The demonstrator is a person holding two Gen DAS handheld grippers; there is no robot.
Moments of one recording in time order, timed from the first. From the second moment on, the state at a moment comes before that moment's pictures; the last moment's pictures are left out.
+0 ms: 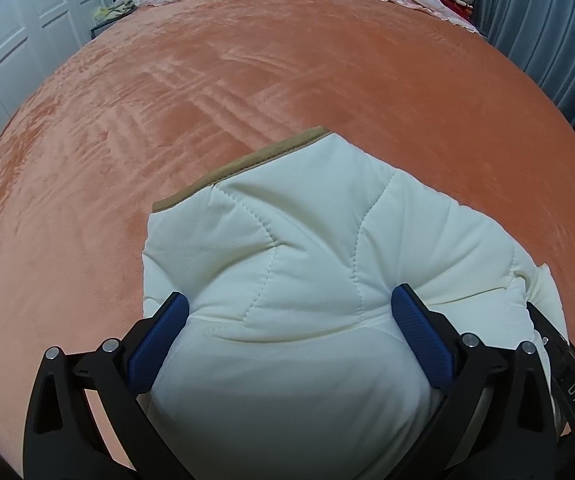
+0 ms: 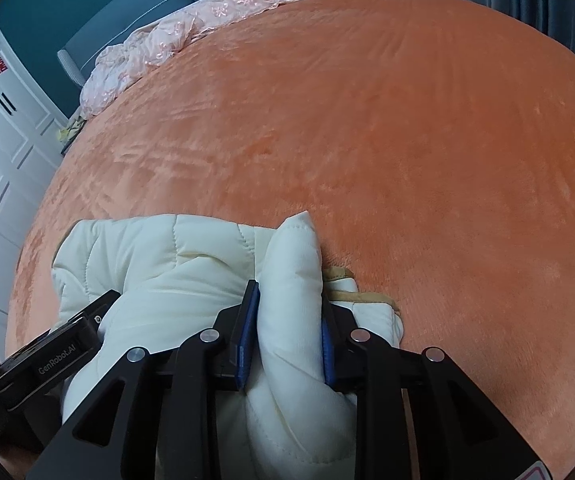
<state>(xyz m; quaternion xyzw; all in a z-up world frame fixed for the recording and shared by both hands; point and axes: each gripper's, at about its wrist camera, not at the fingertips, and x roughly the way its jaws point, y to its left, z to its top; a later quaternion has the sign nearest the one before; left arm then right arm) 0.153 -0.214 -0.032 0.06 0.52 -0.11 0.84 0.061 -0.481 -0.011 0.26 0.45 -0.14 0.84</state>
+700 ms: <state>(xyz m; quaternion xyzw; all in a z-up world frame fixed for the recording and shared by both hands) 0.078 -0.173 0.059 0.03 0.53 -0.19 0.83 -0.032 -0.474 0.092 0.27 0.40 -0.14 0.87</state>
